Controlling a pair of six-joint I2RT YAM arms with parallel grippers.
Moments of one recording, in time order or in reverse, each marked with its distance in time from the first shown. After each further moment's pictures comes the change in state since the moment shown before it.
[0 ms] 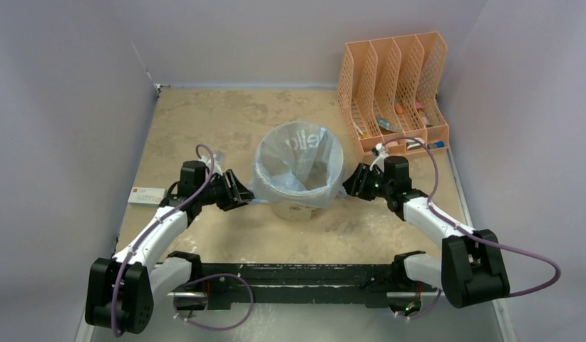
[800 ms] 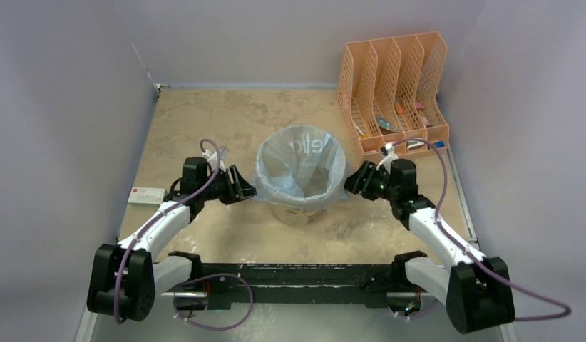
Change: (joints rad) left arm 0.000 0.077 -0.019 0.147 0.014 0.079; right arm 0.000 -0.214 -0.039 -0.029 0.052 0.091
